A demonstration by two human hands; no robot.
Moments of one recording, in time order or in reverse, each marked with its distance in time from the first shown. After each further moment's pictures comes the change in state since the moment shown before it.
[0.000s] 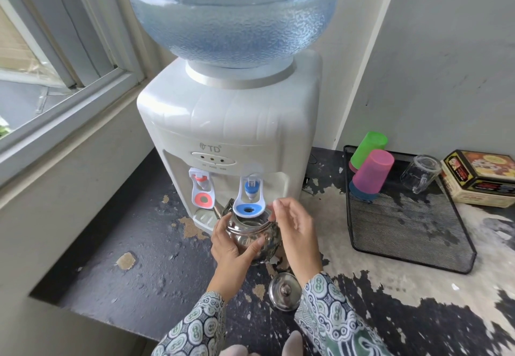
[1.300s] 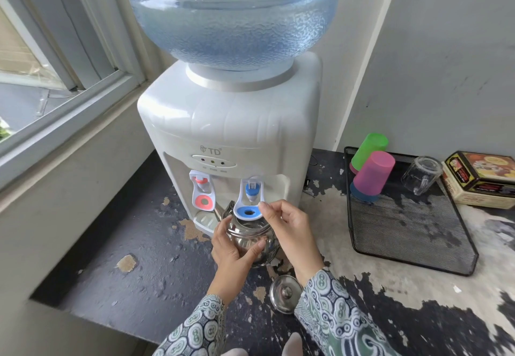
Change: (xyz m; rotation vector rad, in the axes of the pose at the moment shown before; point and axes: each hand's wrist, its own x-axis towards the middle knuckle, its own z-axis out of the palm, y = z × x) left_hand 0.002 -0.006 0.001 -0.029 0.025 -0.035; right_hand 0.006 -0.018 0.002 0.109 -0.121 0.216
